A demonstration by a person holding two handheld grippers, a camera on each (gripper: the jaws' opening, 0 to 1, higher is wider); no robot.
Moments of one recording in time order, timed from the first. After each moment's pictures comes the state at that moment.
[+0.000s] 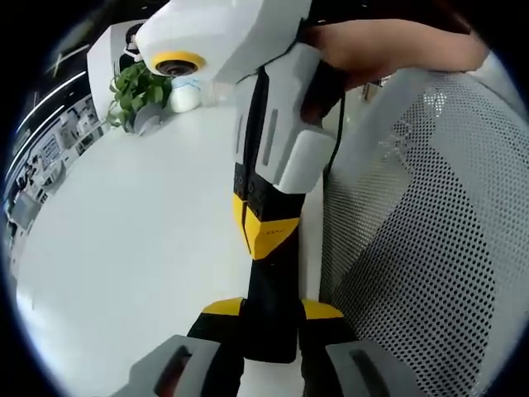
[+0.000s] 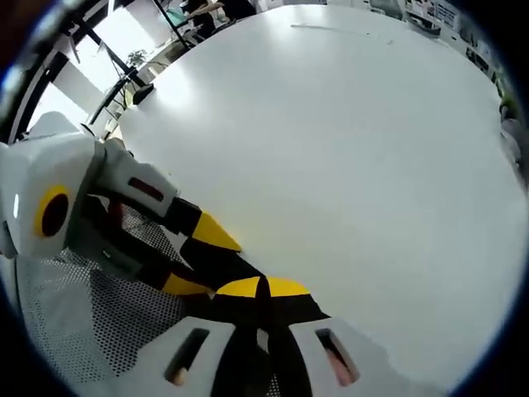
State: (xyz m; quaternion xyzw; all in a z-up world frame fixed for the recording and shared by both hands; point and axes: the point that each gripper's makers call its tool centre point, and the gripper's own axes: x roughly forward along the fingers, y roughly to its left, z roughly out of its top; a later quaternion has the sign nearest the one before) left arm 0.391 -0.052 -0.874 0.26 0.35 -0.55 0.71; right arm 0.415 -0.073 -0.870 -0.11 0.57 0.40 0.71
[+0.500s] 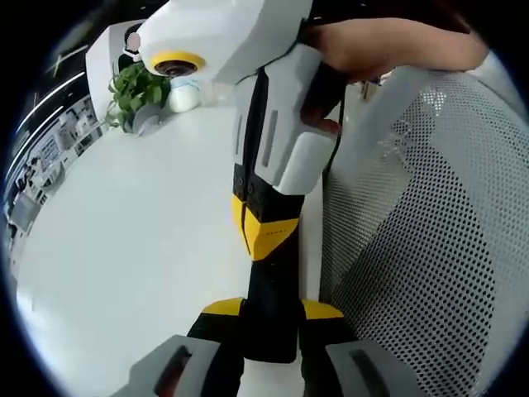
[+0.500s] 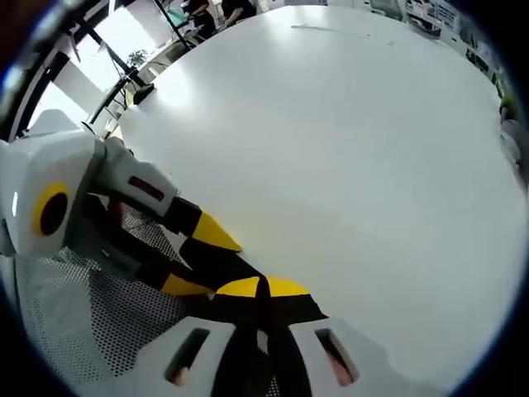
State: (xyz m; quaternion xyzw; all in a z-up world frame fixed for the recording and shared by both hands) left arm 0.392 -0.052 -0.874 0.26 0.35 -0.55 0.71; right arm 0.415 -0.072 -0.871 -0.11 0.56 0.40 0.71
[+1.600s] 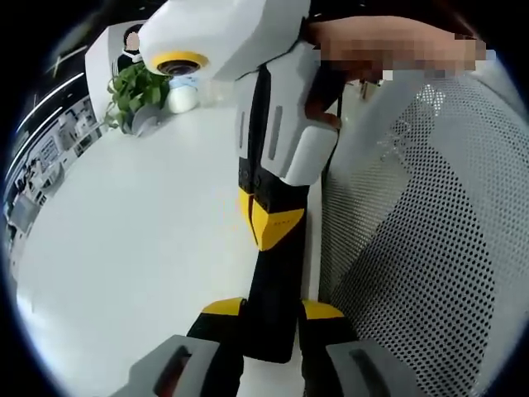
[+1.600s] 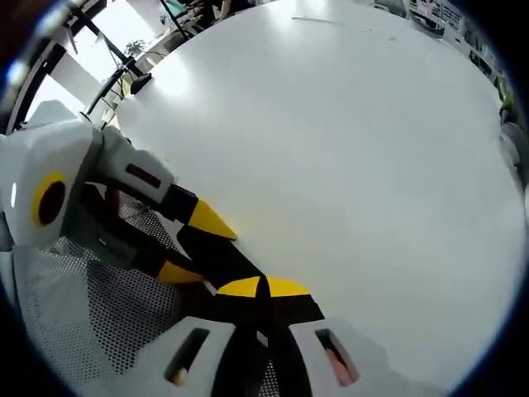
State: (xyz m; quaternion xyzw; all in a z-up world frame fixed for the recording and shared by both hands) left arm 0.391 -0.053 -0.873 0.26 0.35 -0.56 0.71; right arm 0.410 -0.084 -0.870 -0.13 0.58 0.40 0.70
